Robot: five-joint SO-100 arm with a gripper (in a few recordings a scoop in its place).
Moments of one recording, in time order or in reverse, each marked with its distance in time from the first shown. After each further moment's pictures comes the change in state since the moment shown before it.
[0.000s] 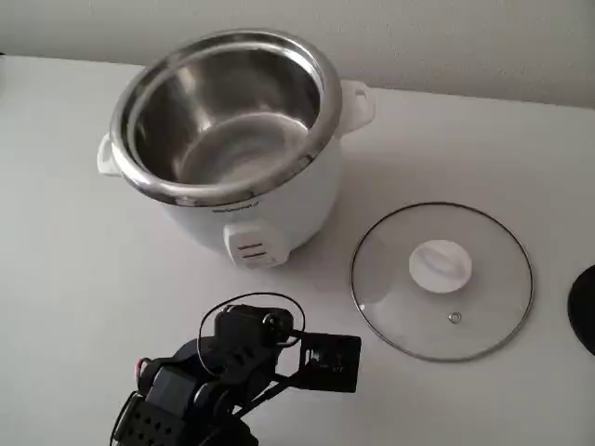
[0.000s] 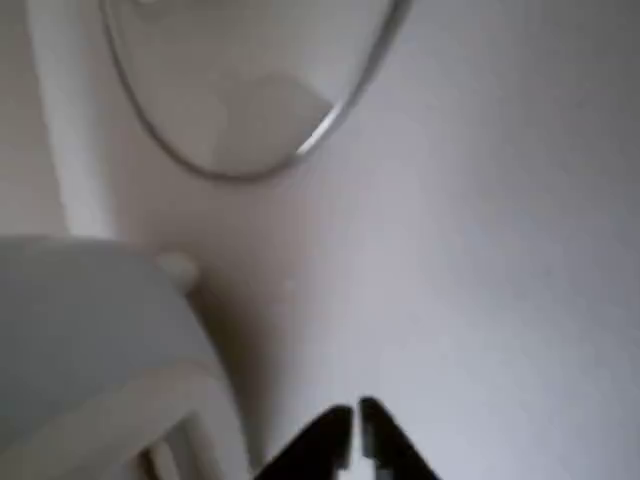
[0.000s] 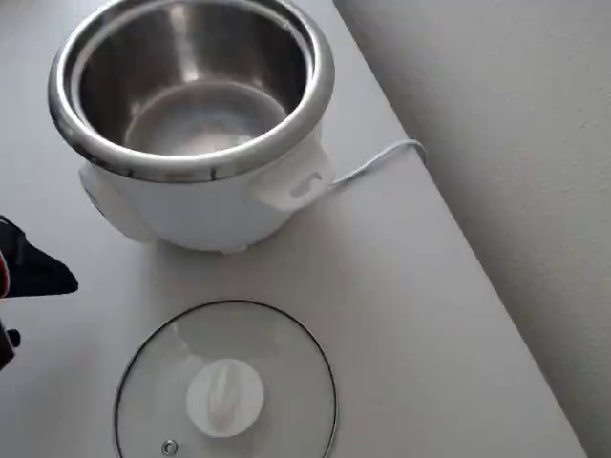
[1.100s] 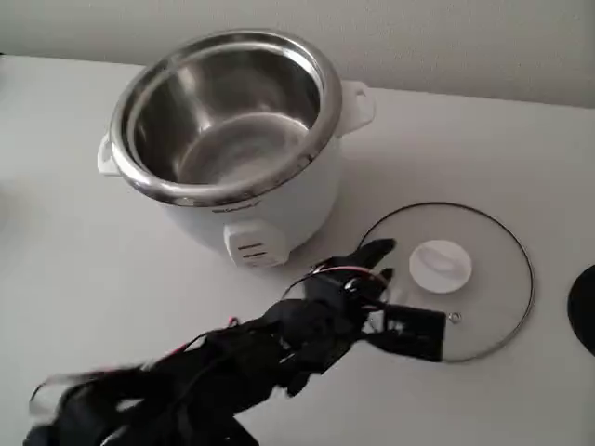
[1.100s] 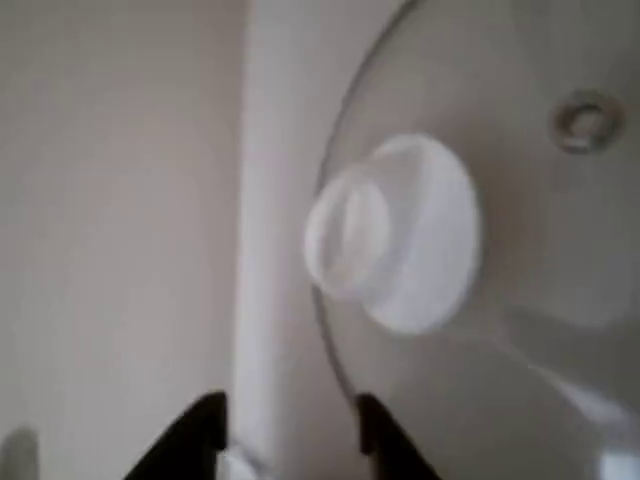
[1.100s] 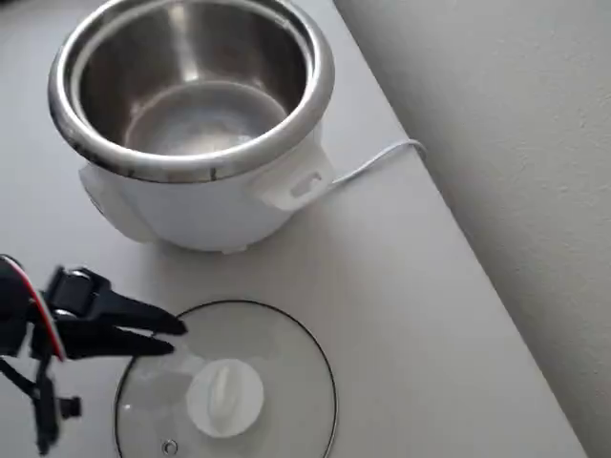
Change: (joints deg) arm 19.1 -80.2 -17.3 -85.8 -6.6
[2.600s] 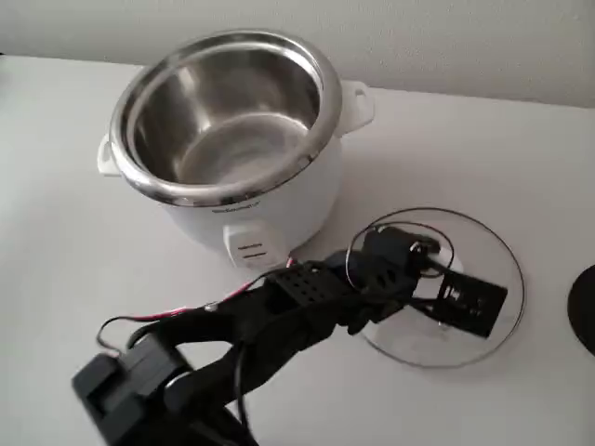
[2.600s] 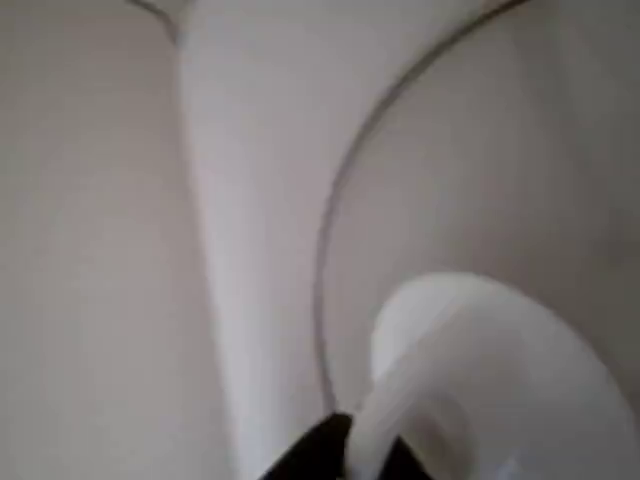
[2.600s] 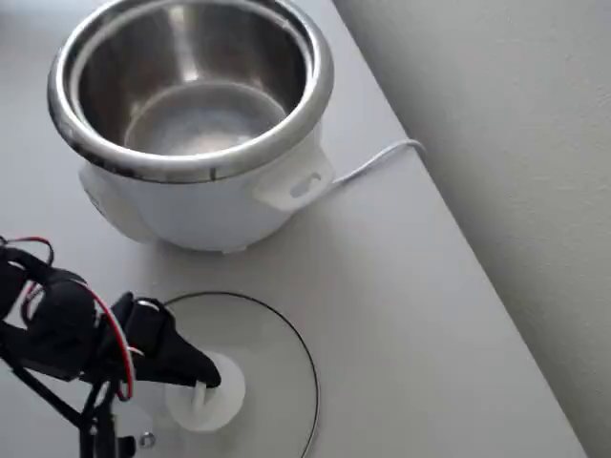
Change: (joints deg) arm 3.8 -7.2 -28.6 25.8 4.8
